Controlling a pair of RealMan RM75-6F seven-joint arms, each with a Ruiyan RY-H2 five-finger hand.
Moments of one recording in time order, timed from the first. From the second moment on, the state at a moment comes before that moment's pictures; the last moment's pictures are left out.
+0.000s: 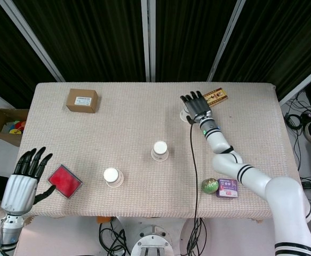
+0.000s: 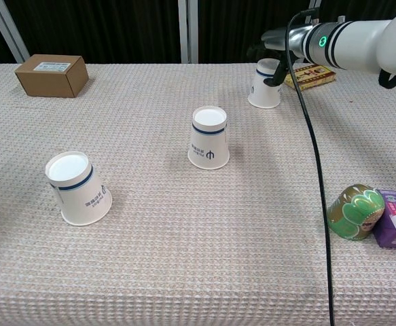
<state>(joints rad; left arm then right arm) -0.05 -1.26 0.01 -1.63 1.75 1.68 0.23 1.12 -1.72 0.27 -0.81 -0.78 0.52 -0.41</state>
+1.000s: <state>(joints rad) -0.05 -1.26 -0.01 -1.62 1.76 1.68 0.22 0.94 -1.36 0.22 -1.37 -1.17 0.79 -0.17</state>
